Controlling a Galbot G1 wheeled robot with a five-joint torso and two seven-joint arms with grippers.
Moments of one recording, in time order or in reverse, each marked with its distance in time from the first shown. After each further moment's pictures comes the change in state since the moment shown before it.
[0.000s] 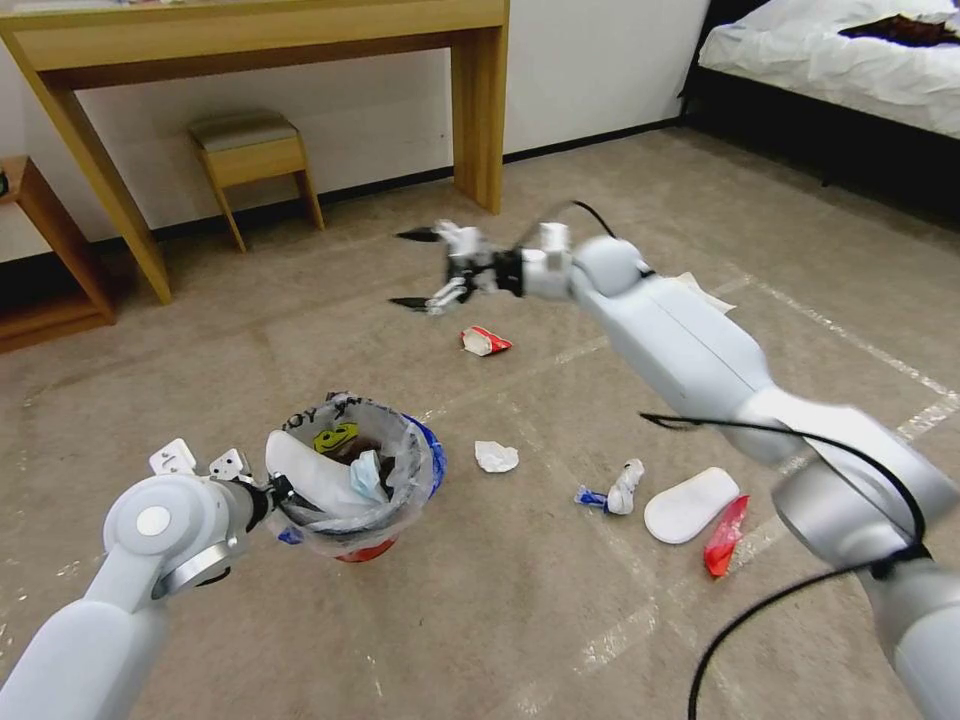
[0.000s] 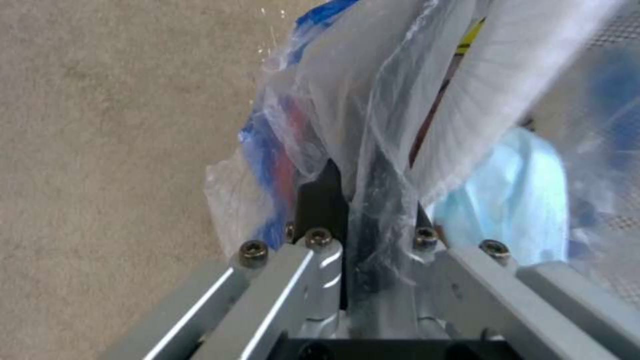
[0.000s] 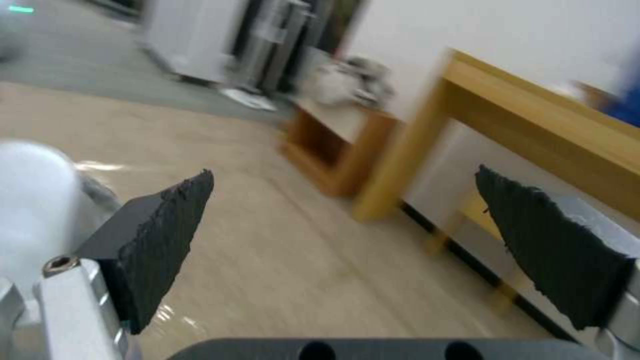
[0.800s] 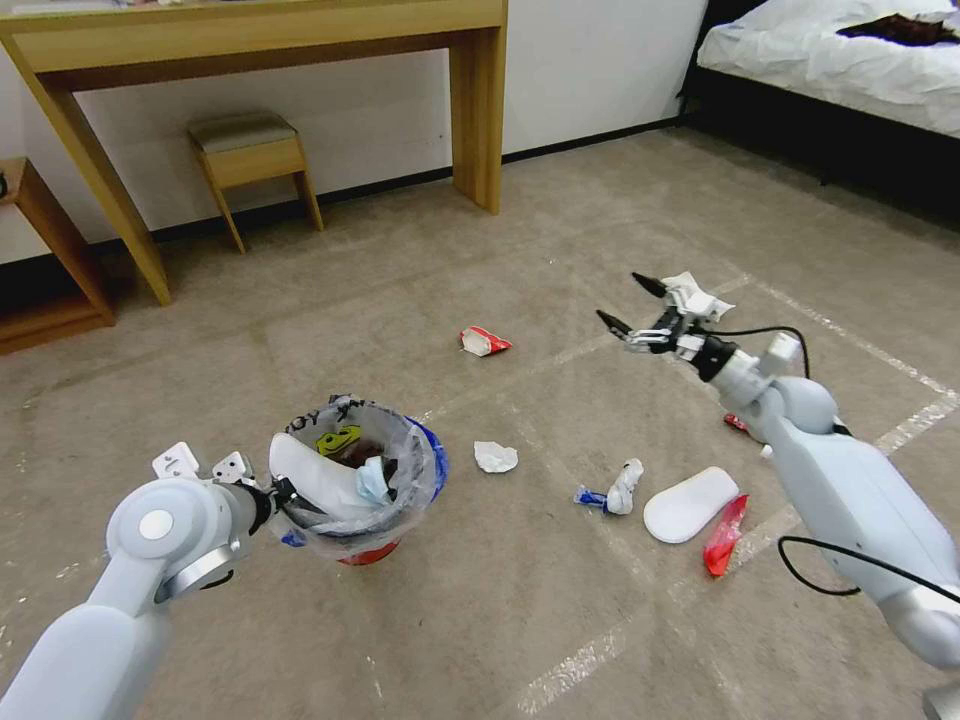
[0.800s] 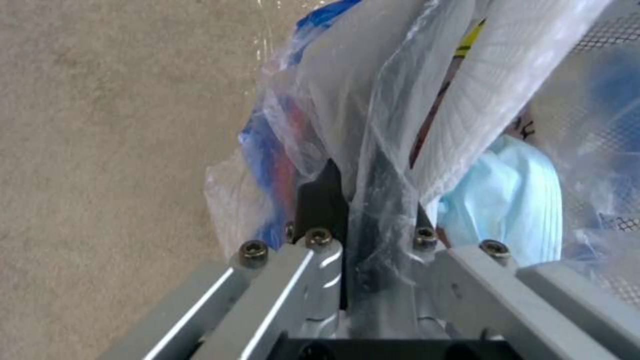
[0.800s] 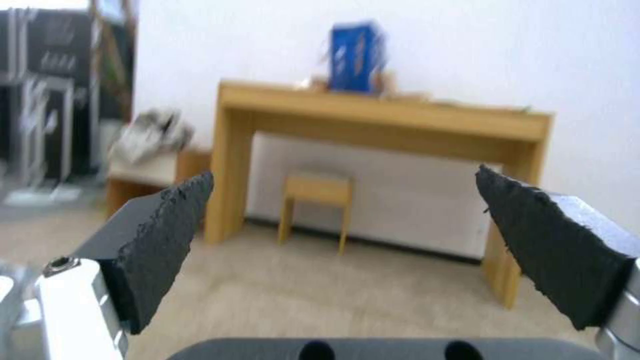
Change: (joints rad) left arm 0.032 -0.034 -0.017 -0.015 0.024 0.002 0.009; right arm -0.580 -0.214 0.599 0.272 0.213 -0.008 0.086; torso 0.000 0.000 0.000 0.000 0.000
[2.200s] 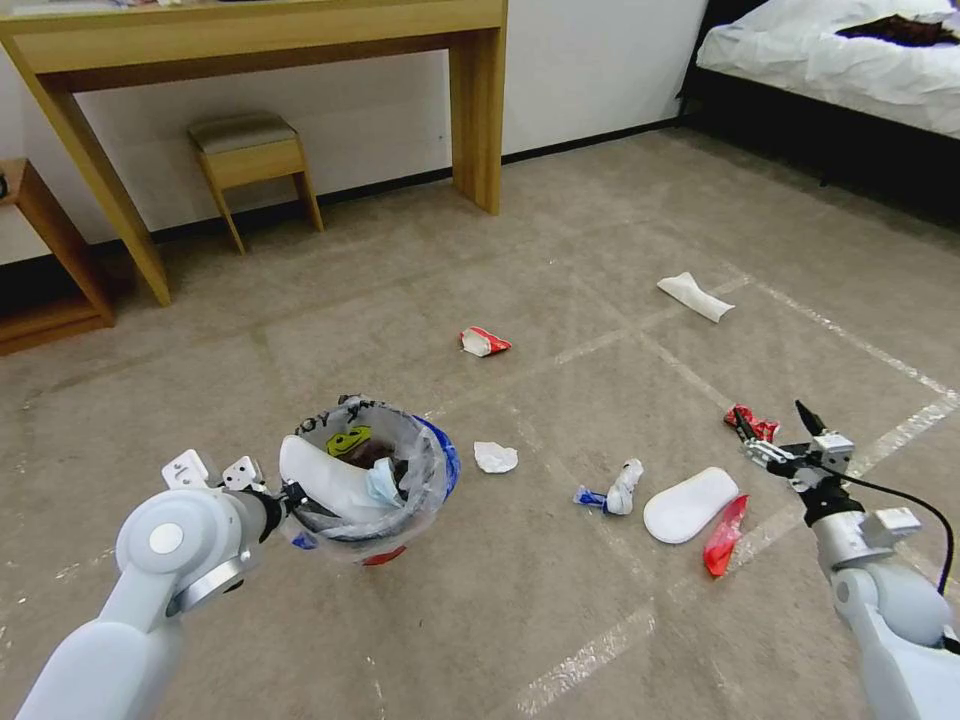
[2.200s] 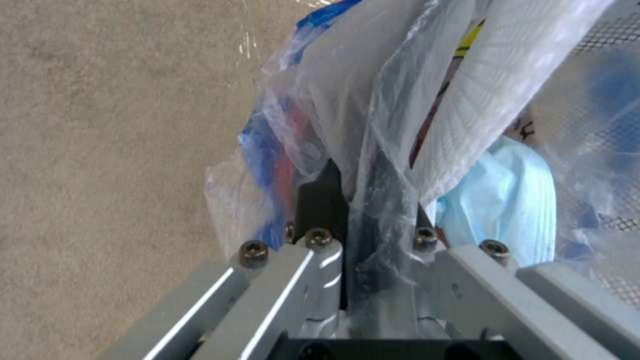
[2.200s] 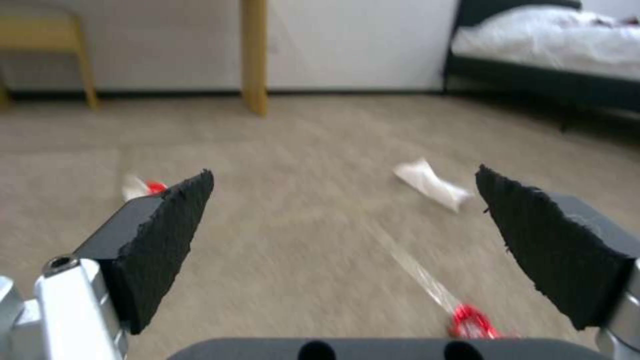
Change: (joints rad) left arm 0.008 -0.035 0.013 -0.021 0.033 0.011 0.013; right arm -0.528 0.101 0.408 0.132 -0.341 -0.100 0.496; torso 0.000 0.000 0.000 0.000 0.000
